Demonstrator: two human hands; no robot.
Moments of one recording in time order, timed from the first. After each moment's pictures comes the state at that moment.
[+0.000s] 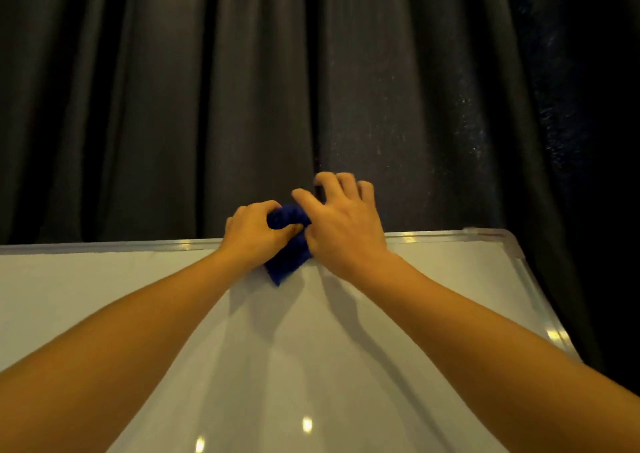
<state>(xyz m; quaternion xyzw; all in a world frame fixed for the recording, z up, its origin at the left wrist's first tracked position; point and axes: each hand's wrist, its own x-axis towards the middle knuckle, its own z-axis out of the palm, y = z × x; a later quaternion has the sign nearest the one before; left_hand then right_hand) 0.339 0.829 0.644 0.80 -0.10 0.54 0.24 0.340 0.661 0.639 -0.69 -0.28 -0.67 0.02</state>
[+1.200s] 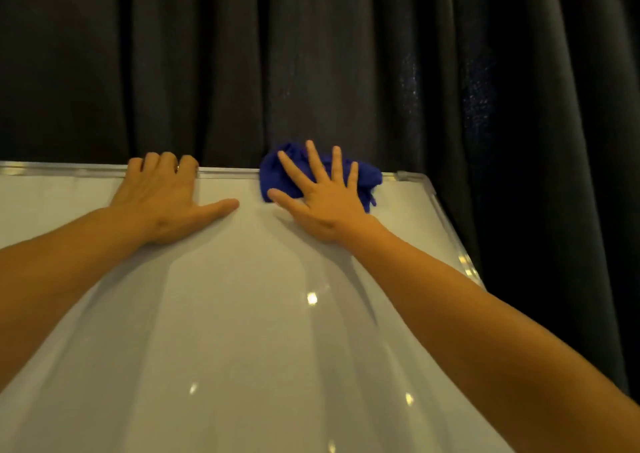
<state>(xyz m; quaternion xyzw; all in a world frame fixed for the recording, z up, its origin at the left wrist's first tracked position) 0.358 0.924 0.590 0.82 -0.08 0.56 -0.05 0.369 0.664 0.580 -0.84 -0.13 -0.52 0.03</state>
